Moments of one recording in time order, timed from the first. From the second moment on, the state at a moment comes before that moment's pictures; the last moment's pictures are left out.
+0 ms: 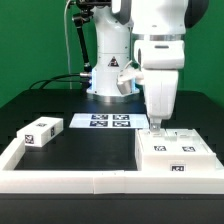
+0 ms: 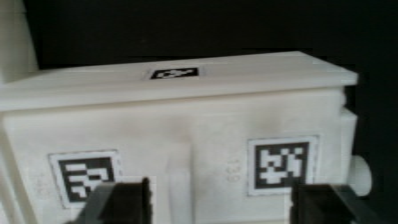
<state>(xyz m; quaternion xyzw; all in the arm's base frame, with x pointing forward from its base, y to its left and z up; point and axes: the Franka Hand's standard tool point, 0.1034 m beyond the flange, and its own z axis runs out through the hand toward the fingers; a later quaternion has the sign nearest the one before) 0.557 0.053 0.085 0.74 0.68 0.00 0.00</state>
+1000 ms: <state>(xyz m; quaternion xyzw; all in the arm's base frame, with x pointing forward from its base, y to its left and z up) 0.515 0.062 0.083 0.86 0.50 0.06 0.01</state>
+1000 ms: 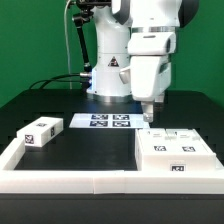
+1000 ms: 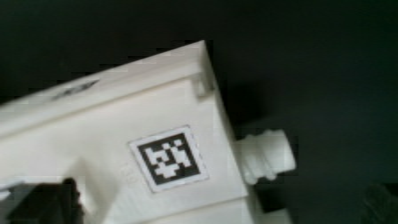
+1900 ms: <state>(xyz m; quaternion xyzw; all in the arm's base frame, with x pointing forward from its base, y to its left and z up) 0.503 0.078 0.071 0.99 0.11 0.06 -0.04</state>
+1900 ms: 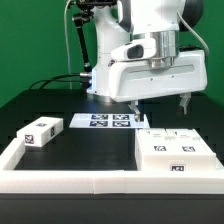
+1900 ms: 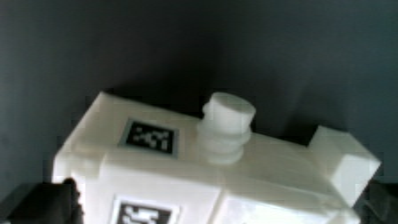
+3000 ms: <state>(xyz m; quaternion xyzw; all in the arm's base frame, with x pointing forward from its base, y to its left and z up) 0.493 0.082 0.017 1.00 -0.01 0.06 -0.06</state>
